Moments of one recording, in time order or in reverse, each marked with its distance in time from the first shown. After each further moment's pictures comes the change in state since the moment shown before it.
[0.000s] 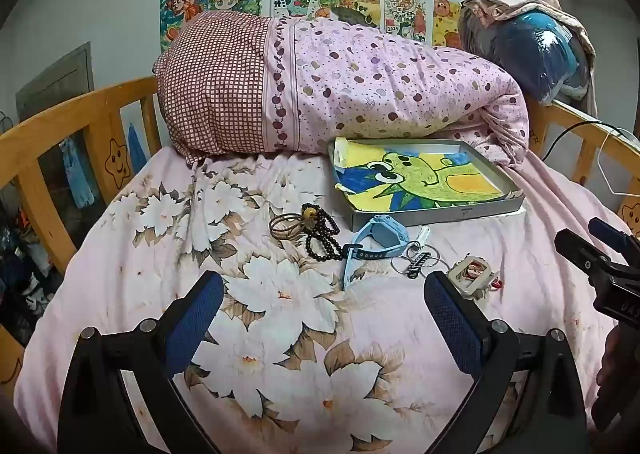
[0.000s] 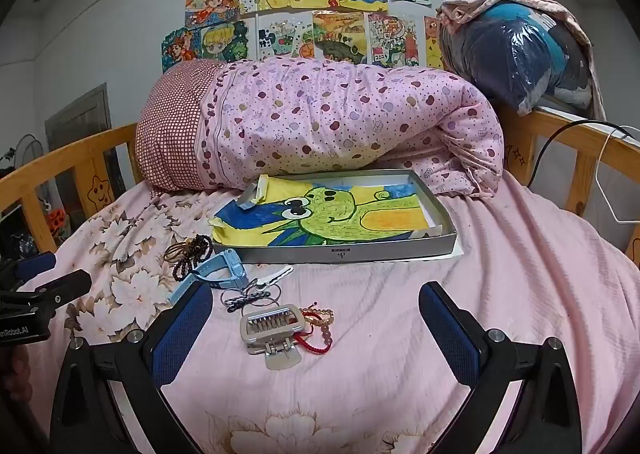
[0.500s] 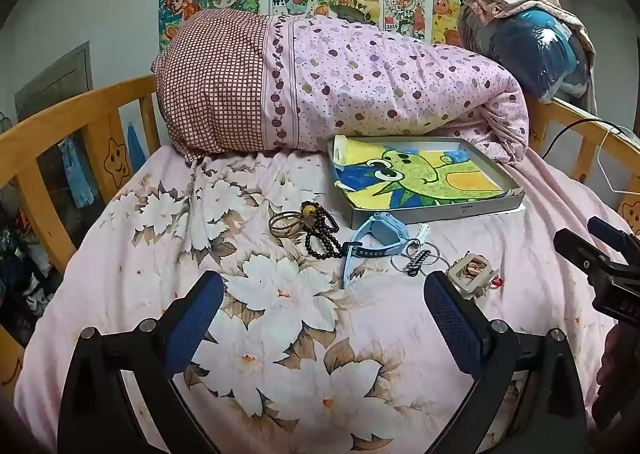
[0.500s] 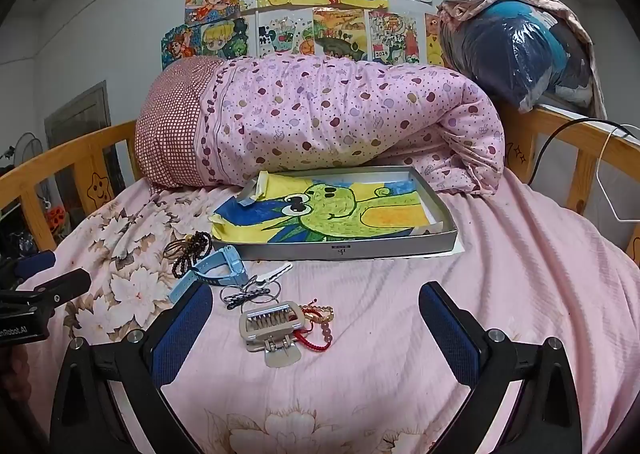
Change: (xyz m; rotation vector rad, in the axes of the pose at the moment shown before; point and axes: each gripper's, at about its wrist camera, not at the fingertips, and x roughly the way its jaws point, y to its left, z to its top) left arm -0.001 0.000 0.000 0.000 0.002 0.001; right arm 0.002 0.000 -0.002 -0.001 0.007 0.000
